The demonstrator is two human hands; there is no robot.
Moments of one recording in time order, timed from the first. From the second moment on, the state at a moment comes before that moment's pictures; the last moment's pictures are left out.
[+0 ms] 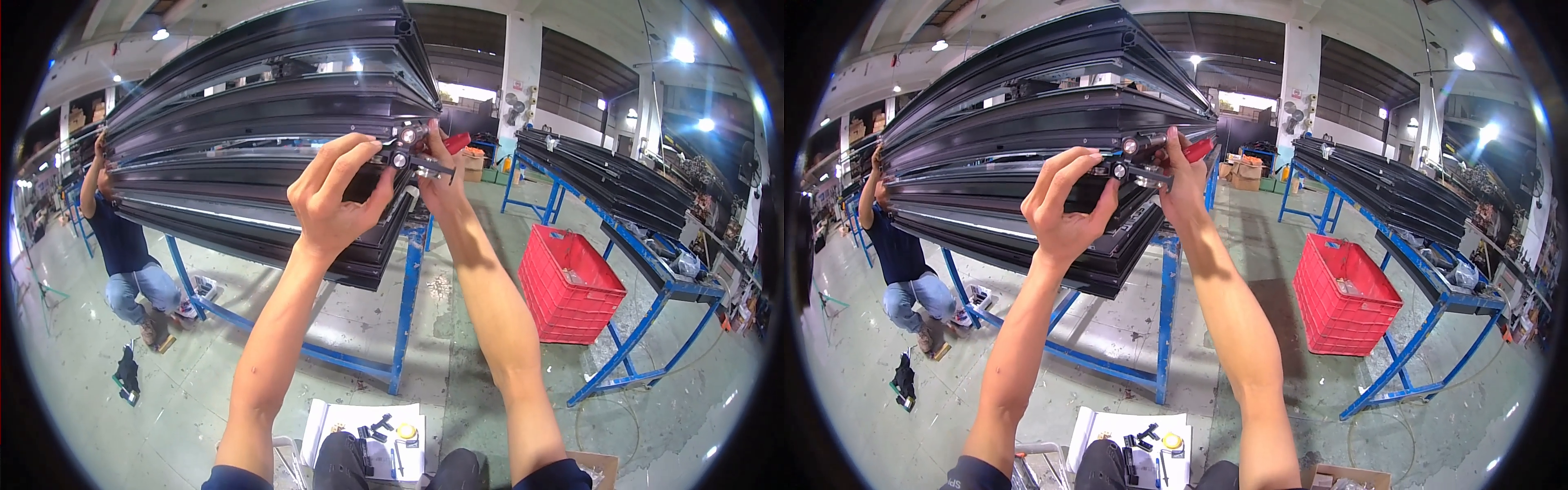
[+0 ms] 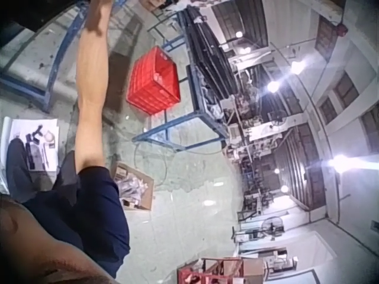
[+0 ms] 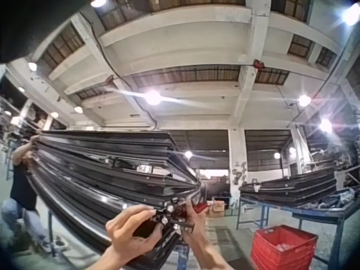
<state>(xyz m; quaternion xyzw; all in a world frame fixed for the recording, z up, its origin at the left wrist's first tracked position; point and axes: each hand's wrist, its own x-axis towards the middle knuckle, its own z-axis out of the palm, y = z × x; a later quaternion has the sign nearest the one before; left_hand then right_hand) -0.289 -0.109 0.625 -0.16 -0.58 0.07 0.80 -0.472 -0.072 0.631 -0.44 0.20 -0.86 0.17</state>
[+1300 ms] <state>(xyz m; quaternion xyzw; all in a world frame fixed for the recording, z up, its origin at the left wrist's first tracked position) -0.295 -0.118 0.621 -0.17 -0.56 0.11 0.80 -0.471 -0.075 0.631 -0.42 0.22 -0.86 0.18</state>
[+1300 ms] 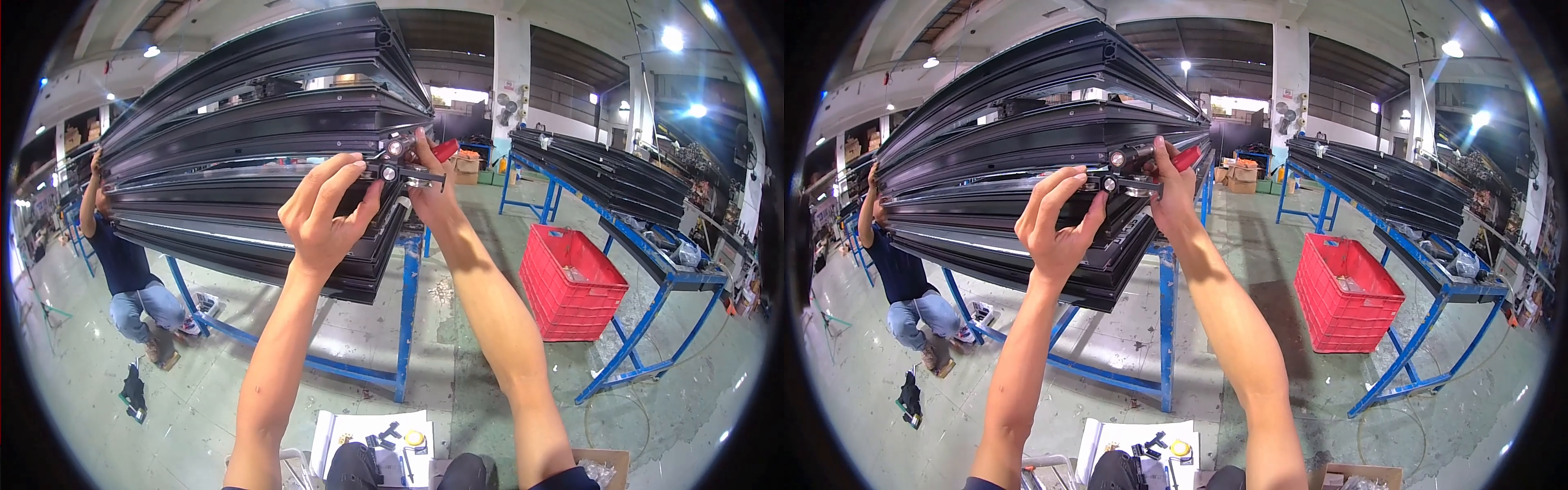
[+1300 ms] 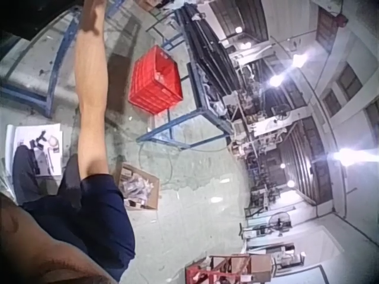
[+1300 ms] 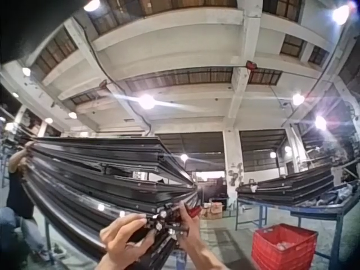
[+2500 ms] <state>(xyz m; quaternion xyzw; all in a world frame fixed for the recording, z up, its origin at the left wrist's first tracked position) -0.288 -0.106 0.620 -0.08 -0.57 0.12 0.81 -0.453 -0.072 0.640 -0.39 0.24 -0.87 0.19</state>
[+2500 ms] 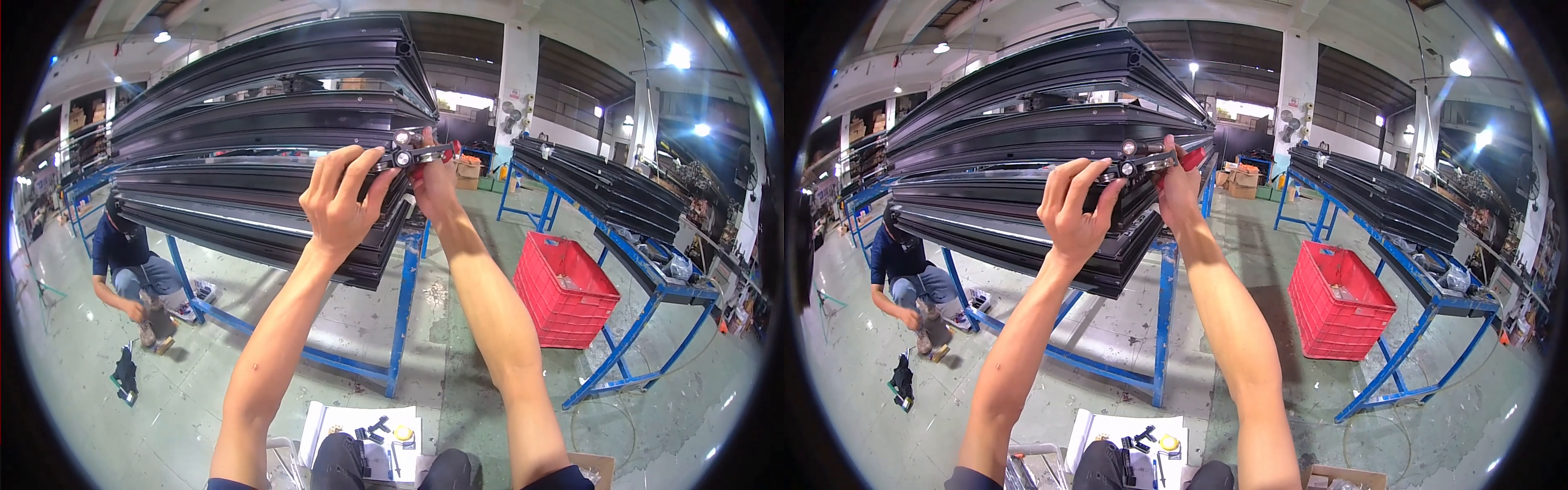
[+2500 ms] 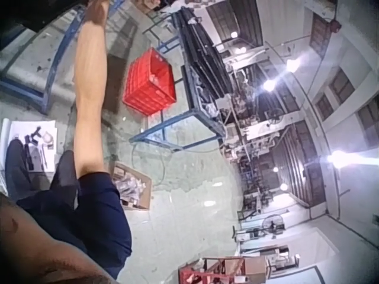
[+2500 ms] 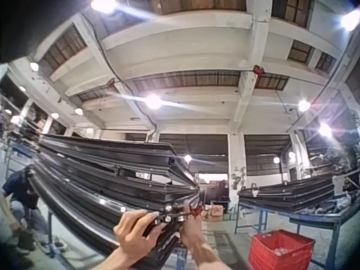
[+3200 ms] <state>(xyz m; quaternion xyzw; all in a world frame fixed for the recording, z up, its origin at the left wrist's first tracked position) -0.309 -0.027 0.612 -0.01 -0.56 -0.30 0.77 -0.460 -0.060 0.644 -0.43 0.28 -0.83 0.23</state>
